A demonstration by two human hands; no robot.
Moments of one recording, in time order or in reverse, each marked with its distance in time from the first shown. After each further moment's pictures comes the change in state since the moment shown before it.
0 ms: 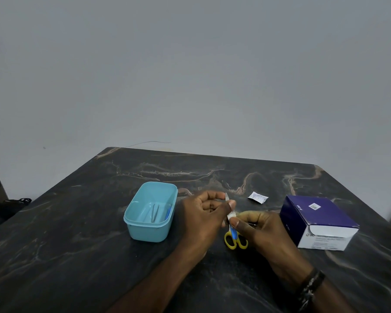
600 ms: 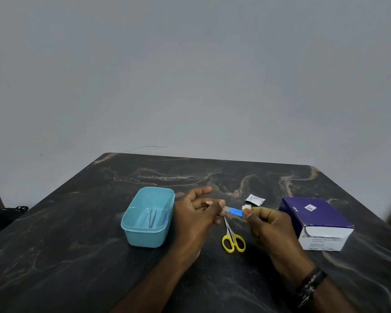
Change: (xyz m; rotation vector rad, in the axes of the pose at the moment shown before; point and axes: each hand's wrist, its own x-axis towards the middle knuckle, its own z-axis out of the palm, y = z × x) left_hand 0.008 0.000 -0.005 -0.138 0.020 -0.028; right_hand 0.007 0.002 -0.011 0.144 0.205 0.053
